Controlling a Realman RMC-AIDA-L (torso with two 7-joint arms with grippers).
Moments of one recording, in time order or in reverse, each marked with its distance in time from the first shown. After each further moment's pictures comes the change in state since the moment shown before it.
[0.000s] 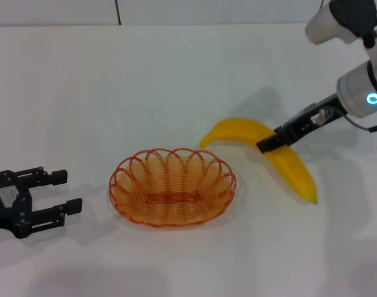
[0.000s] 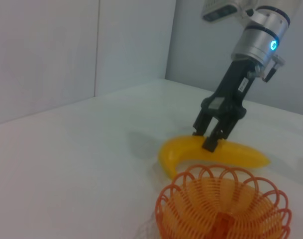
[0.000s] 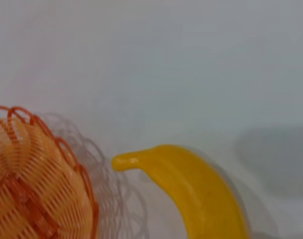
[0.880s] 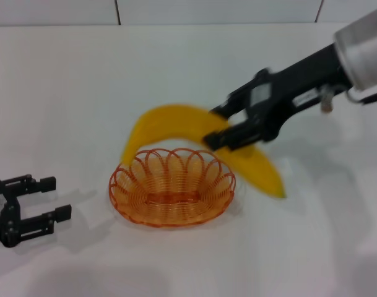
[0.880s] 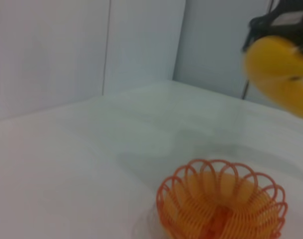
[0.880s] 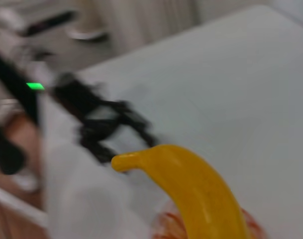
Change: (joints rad) left arm 0.035 0.001 -0.041 0.008 0.010 0.028 0.007; right arm -0.090 0.006 -0.083 -0.499 0.397 -0.358 -0.126
